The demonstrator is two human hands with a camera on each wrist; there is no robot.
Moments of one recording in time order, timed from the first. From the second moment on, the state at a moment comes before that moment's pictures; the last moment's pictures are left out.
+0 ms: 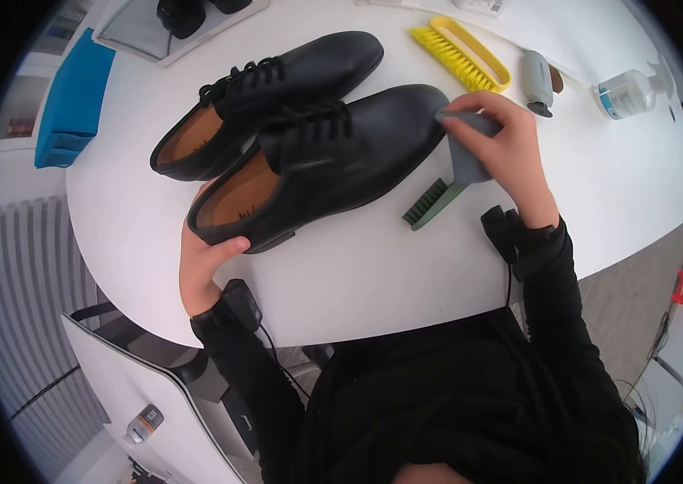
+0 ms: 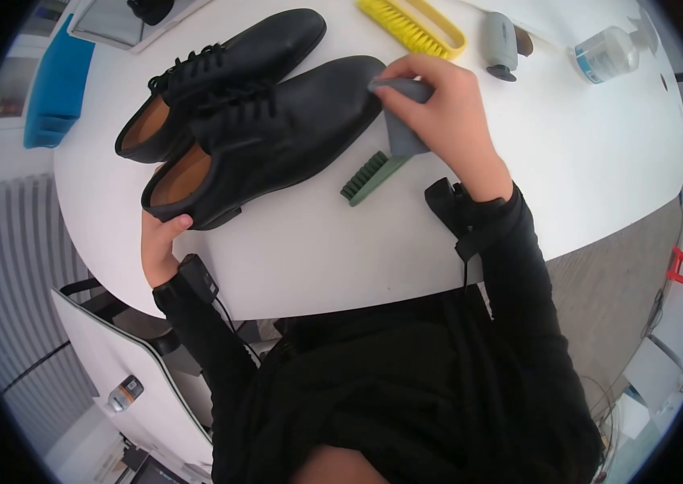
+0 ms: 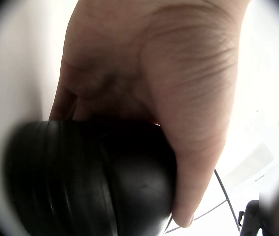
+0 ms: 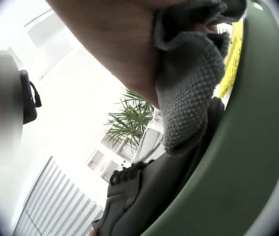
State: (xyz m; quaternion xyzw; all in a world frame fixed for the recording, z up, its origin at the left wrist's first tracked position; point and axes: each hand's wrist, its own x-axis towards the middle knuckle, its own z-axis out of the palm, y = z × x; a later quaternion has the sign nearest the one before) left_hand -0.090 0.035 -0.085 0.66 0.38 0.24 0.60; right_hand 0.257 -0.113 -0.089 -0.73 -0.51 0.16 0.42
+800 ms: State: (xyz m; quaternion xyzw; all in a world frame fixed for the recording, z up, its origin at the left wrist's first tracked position) left_hand -0.084 0.035 -0.081 0.66 0.36 0.22 0.62; right_hand 0.247 -0.105 -0.087 -0.72 -0.50 0.14 0.45
